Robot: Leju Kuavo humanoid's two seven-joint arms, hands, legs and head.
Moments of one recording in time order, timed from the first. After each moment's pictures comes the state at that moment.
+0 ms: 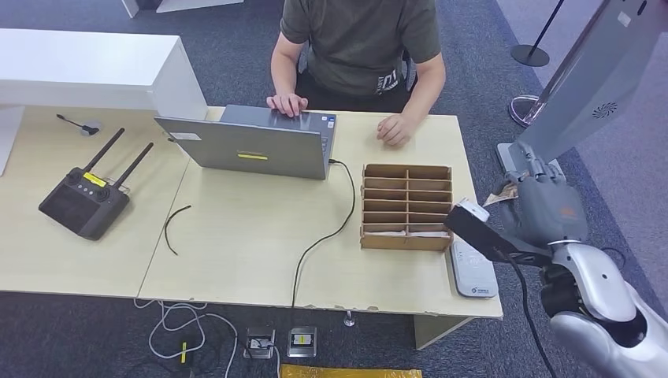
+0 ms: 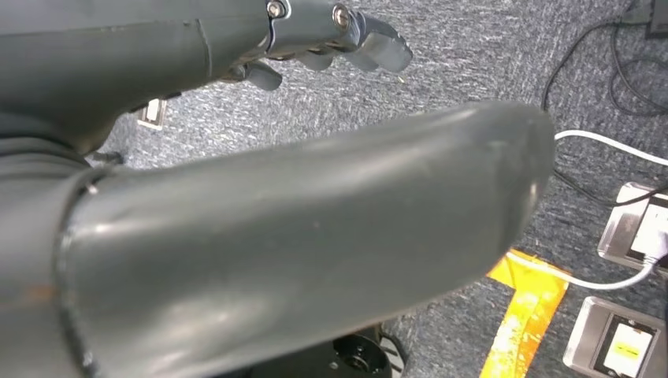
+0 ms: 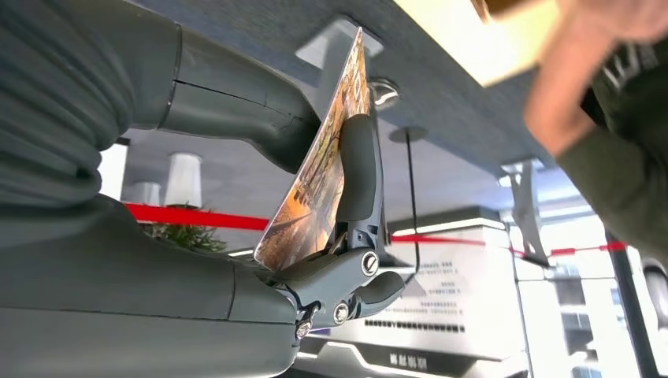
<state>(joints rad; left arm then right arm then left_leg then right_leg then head) -0.08 0.00 -0.79 -0.27 0.85 0.69 -0.11 -0.48 -0.73 0.73 -1.94 0.69 -0.13 0.70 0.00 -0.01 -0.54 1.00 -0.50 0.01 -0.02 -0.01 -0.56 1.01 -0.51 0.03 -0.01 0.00</state>
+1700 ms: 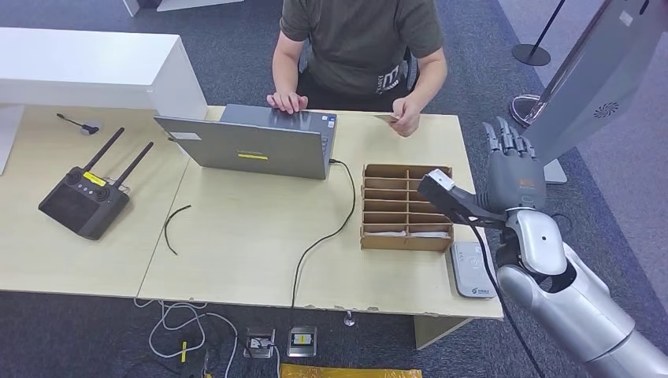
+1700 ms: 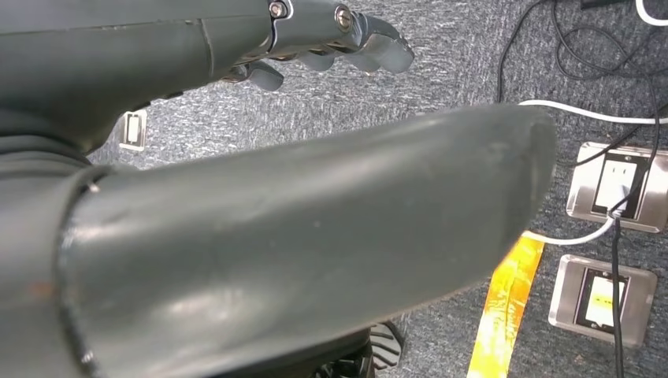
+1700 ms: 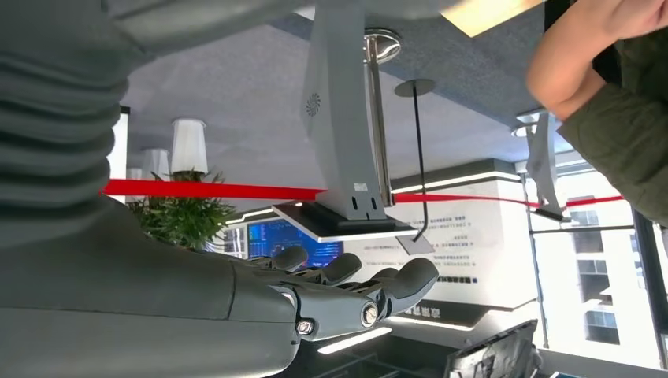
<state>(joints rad) -0.16 0.01 -0.95 -0.28 0.88 0.70 -0.07 -0.64 -0.51 0.83 -1.53 0.90 -0.29 0.61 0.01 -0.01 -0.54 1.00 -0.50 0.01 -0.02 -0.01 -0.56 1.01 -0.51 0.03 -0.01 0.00</state>
